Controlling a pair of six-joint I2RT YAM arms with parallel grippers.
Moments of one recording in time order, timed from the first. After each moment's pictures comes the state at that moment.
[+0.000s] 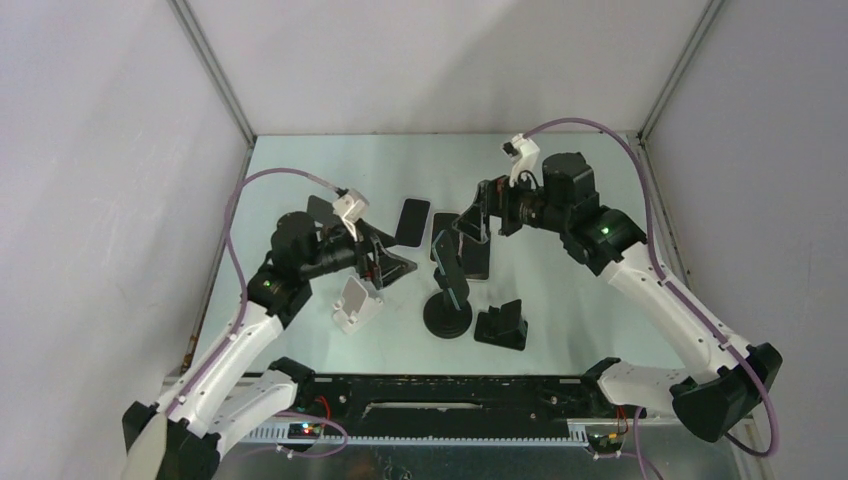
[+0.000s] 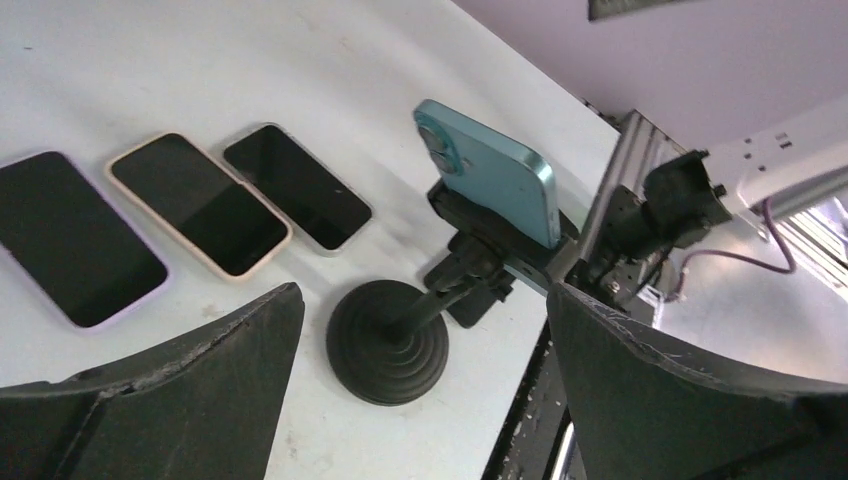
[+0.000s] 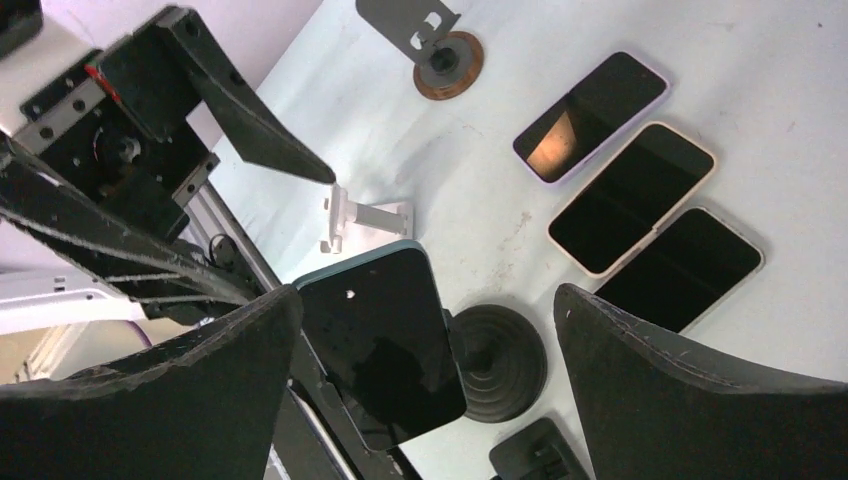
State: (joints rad) left arm -0.41 0.85 0.72 -0.09 0.67 -0.24; right arm 0.59 1.20 1.24 -0.43 -0.39 0.33
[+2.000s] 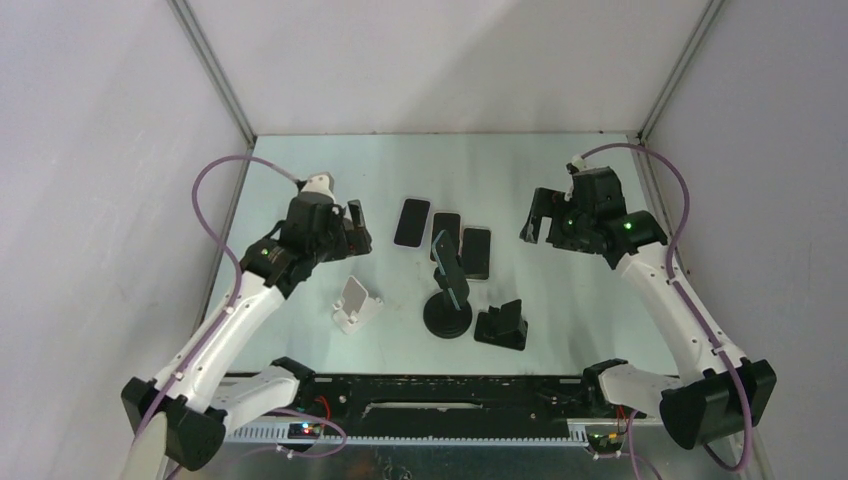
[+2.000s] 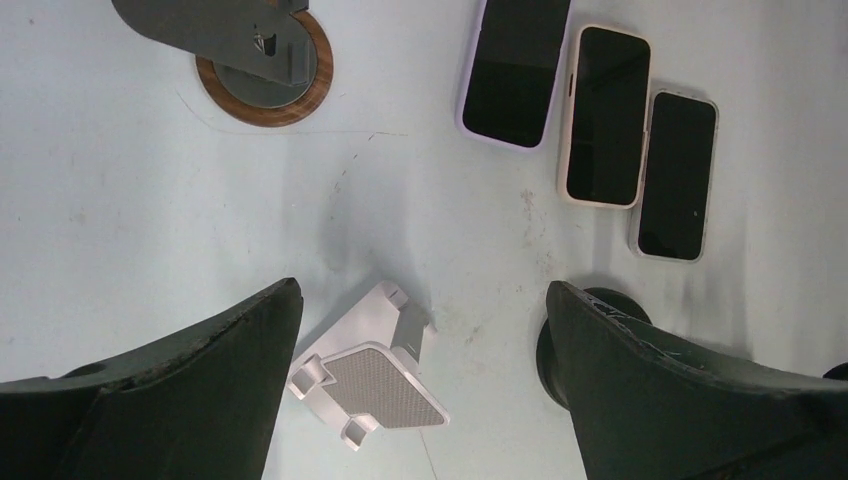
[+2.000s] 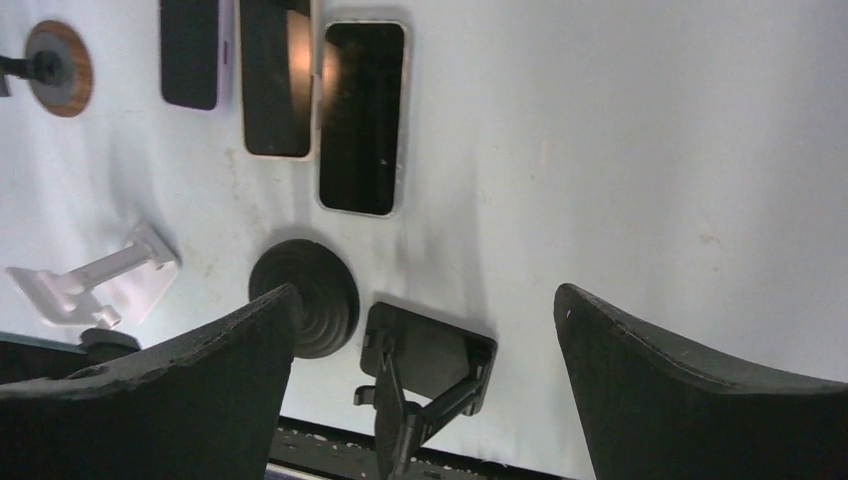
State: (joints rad) left arm -0.44 1.00 0.98 -0.68 -0.21 -0.48; right arm 0.29 1.17 1.14 -0.82 -0.04 0.46
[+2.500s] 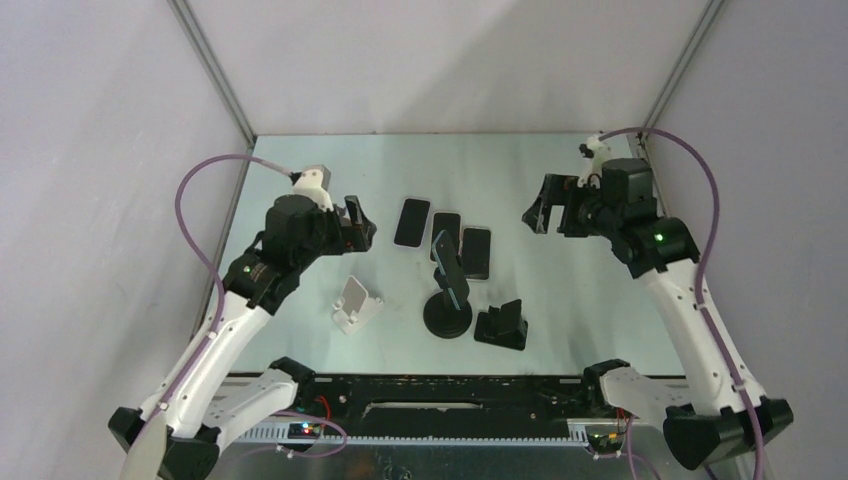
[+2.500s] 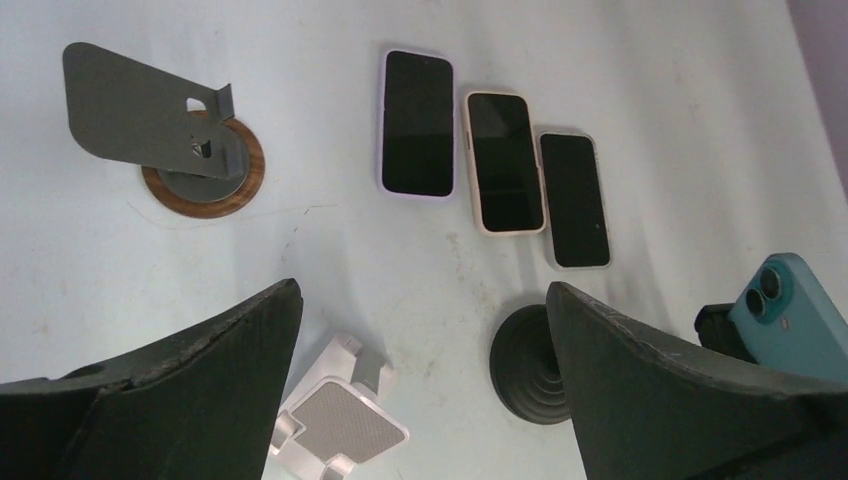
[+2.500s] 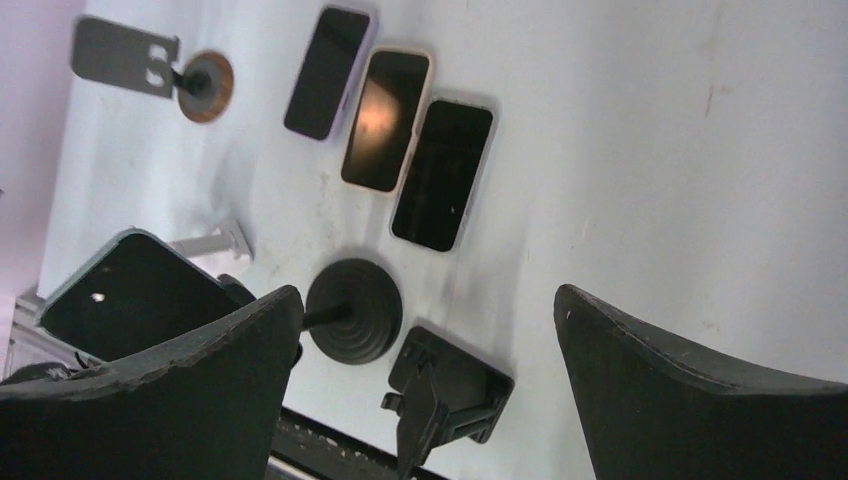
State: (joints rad) left arm -0.44 0.91 1.00 -0.59 -0.09 -0.38; right arm 0.26 1.09 1.24 -0.79 -0.20 0.34
